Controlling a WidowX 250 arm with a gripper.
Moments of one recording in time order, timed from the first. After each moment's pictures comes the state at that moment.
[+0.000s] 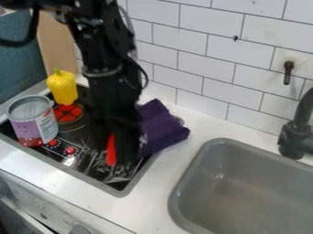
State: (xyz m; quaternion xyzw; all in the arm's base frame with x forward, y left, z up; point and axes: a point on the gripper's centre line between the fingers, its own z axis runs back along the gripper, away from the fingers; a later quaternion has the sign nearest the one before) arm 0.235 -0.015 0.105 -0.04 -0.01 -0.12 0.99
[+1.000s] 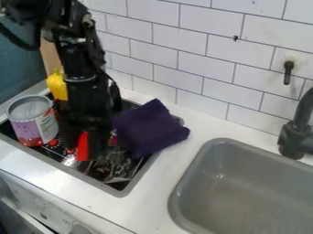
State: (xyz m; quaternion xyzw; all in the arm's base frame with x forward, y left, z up) arm 0.254 0.054 0.060 -0.03 0.07 -0.03 1.00
